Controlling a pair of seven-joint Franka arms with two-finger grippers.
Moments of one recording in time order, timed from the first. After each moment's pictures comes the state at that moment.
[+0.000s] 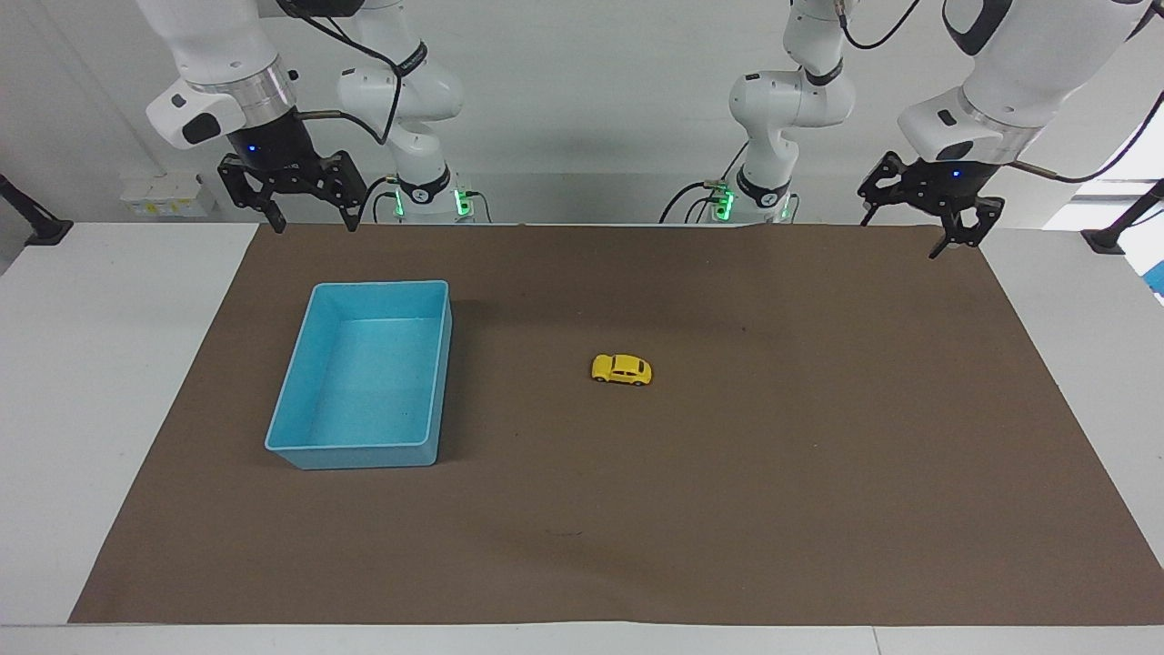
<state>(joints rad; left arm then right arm) -0.10 0.03 -0.02 -1.49 -0.03 1.44 0.65 0.02 -0.03 0.02 -1.52 0.03 1.53 0.06</state>
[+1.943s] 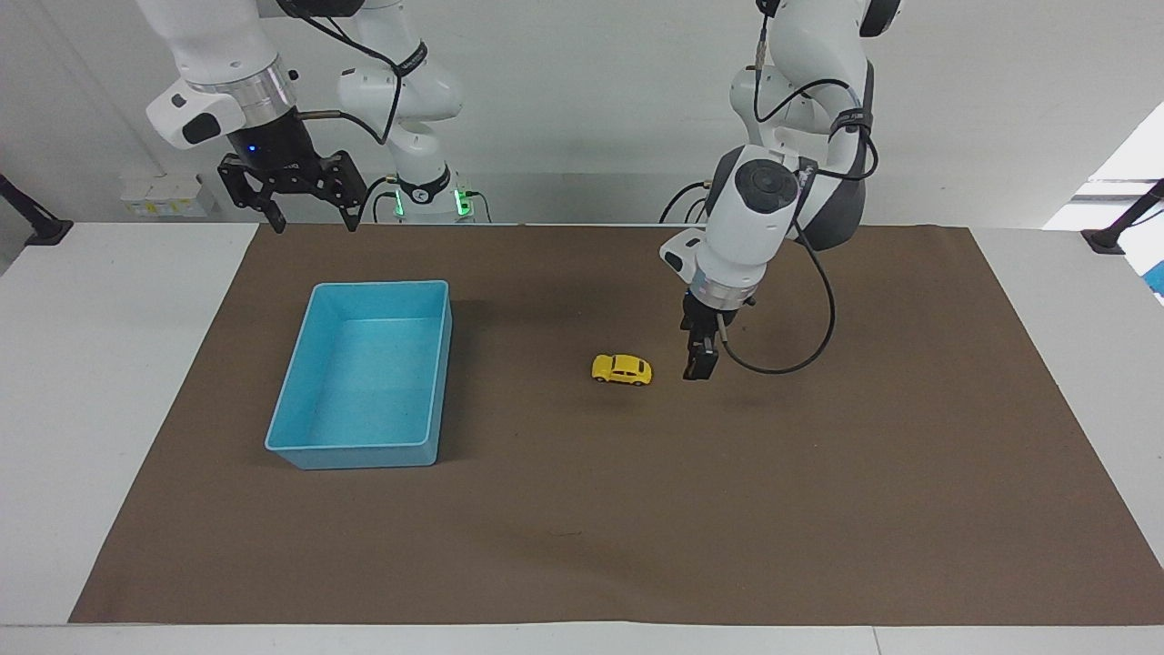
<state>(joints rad) -0.49 0.27 -0.03 -1.77 -0.09 2.10 1.23 0.02 -0.03 0.02 -1.52 0.03 1.53 0.06</state>
